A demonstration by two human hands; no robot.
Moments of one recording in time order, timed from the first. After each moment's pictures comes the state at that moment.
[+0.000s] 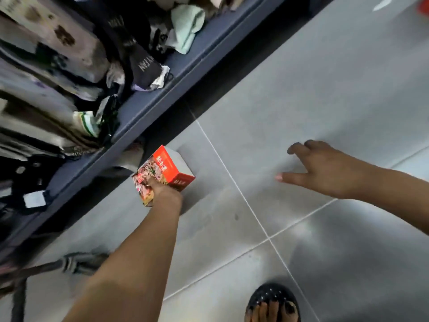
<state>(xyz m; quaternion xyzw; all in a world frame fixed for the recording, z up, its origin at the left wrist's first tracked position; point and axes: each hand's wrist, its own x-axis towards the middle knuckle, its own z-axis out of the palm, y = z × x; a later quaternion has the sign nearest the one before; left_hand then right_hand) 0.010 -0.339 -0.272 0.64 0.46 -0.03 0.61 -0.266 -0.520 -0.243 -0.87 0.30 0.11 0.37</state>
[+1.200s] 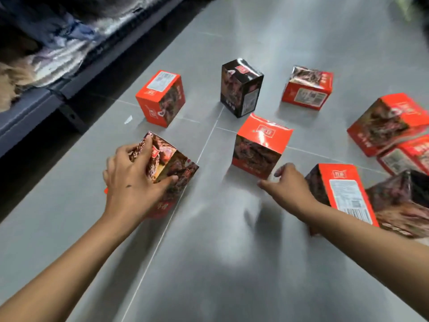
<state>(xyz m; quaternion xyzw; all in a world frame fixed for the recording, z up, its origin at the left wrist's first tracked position) -0.282 -0.566 -0.209 0.69 -0.68 -0.08 0.22 -0.572 -0.549 -0.233 -0.51 0.79 -0.18 0.29</state>
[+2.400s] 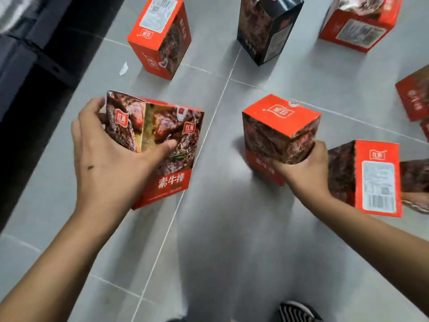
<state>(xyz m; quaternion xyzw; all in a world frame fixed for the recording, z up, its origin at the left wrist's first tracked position) -0.279 -0.585 -0.137 0.78 -0.54 -0.19 0.25 -0.562 -0.559 -0.271 -0.38 0.83 -0.29 0.28</state>
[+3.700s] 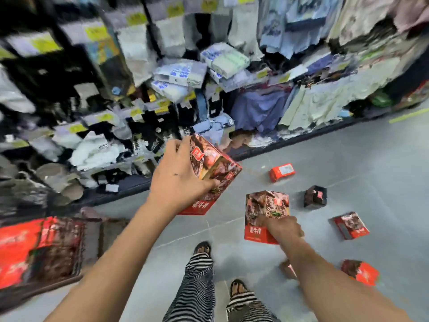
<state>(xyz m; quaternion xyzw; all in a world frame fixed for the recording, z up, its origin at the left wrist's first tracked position) -0.232 -0.308 0.594 0.89 -0.37 -0.10 0.23 -0.430 -0.446 0.403 -0.55 0.72 0.10 0.41</state>
